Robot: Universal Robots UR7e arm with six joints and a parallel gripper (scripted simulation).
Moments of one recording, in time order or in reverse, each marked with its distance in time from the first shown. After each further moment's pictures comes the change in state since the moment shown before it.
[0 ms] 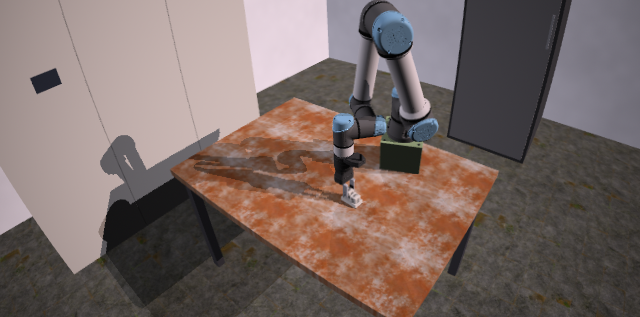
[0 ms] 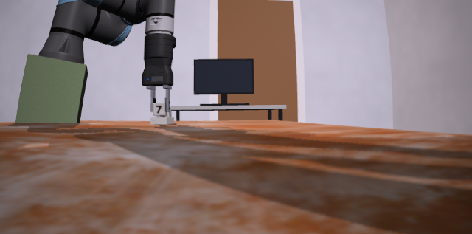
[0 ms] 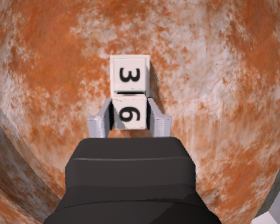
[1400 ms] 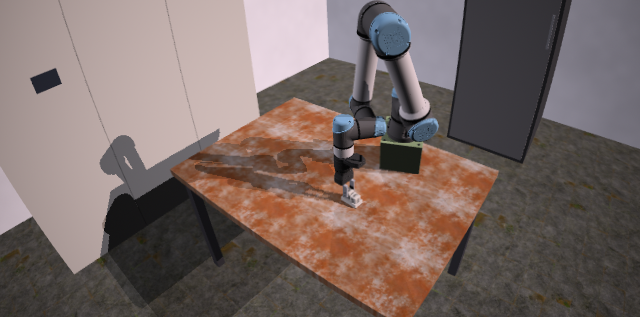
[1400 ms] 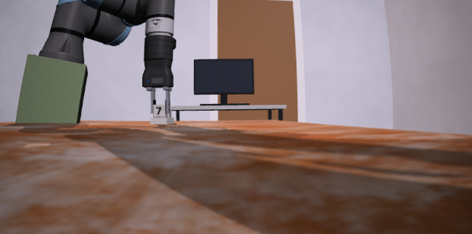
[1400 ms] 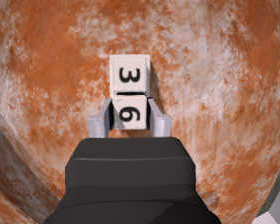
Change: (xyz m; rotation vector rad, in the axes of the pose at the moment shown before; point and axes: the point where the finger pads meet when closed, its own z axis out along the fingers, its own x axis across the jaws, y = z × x) arm 0.000 0.000 0.004 0.000 0.000 0.000
